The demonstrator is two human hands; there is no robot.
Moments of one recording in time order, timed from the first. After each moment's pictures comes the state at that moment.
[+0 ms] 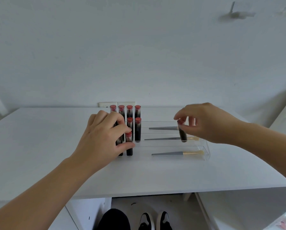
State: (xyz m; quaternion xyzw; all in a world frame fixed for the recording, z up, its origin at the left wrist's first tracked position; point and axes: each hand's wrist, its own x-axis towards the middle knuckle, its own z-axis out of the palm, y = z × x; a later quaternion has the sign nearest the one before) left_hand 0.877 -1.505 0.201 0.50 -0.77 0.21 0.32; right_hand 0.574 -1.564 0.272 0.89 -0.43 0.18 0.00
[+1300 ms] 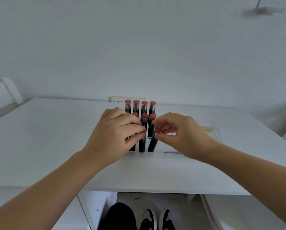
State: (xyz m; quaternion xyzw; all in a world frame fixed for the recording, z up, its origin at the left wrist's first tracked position) left_hand 0.885 -1.500 0.203 0.43 -0.79 0.22 0.38; right_hand 0.659 -1.546 0.226 0.85 -0.34 0.33 -0.23
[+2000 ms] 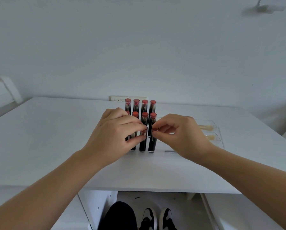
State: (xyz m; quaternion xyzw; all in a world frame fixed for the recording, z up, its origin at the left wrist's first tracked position) left_hand 0.886 -1.500 0.201 0.43 -0.80 0.20 0.37; right_hand 0.667 -1.541 0.218 0.82 -0.37 0.38 -0.21
